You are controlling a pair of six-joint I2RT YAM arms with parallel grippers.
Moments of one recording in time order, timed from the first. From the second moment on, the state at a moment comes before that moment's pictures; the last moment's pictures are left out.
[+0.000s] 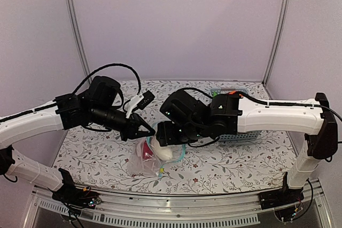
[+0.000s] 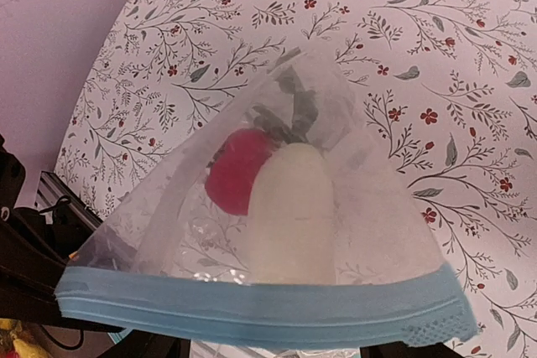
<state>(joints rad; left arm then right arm) -0.88 1.21 1.00 -0.46 0.44 -0.13 1.28 1.76 1.56 -0.69 0.28 0.88</state>
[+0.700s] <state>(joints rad) -0.83 1.21 1.00 -0.46 0.39 -0.15 1.32 1.60 1.50 -0.66 0.28 0.79</state>
